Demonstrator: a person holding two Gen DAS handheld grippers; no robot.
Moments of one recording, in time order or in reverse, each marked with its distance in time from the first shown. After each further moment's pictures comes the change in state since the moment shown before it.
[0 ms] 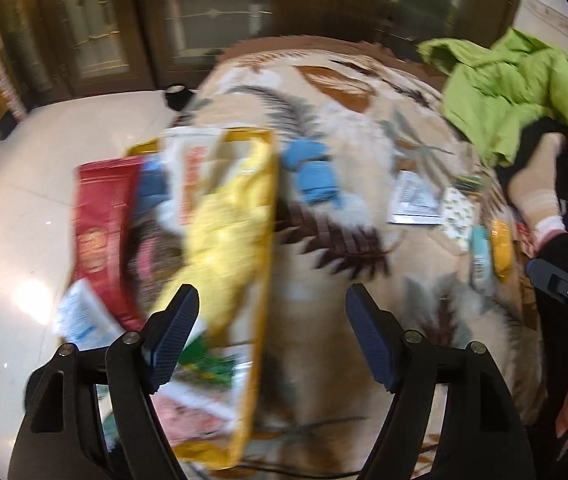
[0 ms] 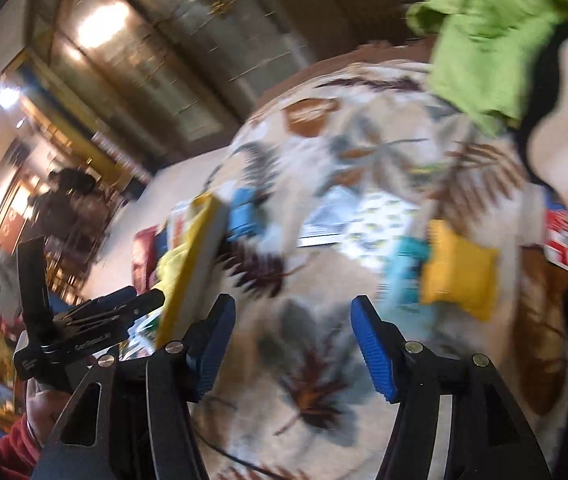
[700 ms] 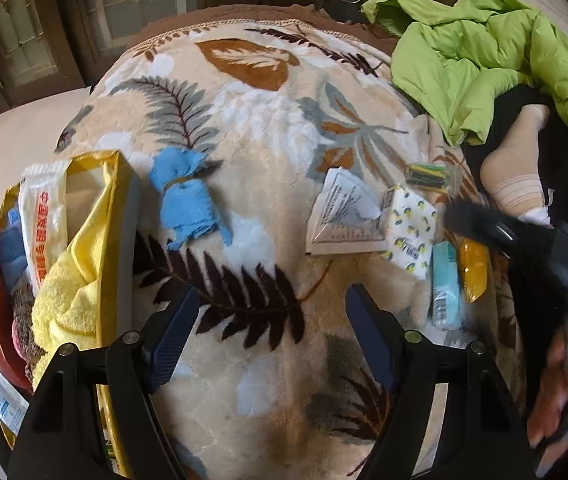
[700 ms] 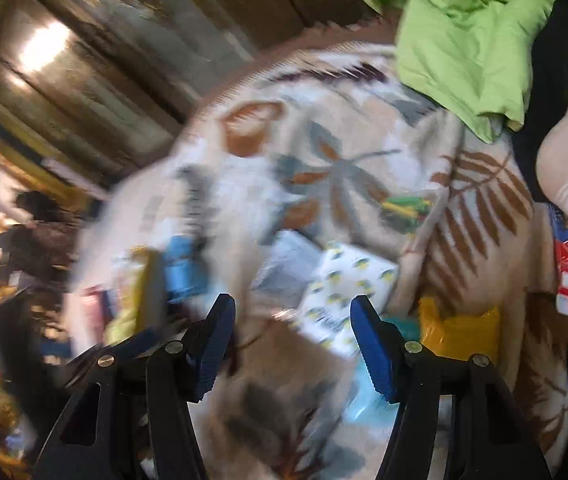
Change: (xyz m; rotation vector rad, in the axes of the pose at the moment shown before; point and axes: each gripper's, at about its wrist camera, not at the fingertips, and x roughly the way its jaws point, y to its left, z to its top) left arm 0.067 -0.067 0.042 0.099 0.100 -0.126; right arm 0.077 -0.022 0.070 0.130 0.075 -0.167
